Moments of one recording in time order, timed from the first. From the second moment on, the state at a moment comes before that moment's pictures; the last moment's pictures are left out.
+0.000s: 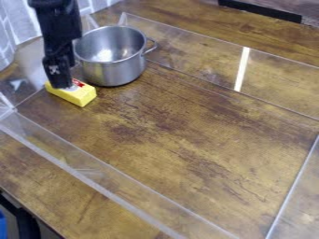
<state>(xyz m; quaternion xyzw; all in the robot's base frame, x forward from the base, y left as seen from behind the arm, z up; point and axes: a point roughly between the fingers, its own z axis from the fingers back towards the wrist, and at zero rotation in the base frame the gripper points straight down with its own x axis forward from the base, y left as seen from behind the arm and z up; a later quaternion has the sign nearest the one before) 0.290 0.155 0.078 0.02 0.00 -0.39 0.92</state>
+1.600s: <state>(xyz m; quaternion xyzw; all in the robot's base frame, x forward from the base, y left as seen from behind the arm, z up) 0.329 0.163 0.059 -0.02 -0.02 -0.44 0.90</state>
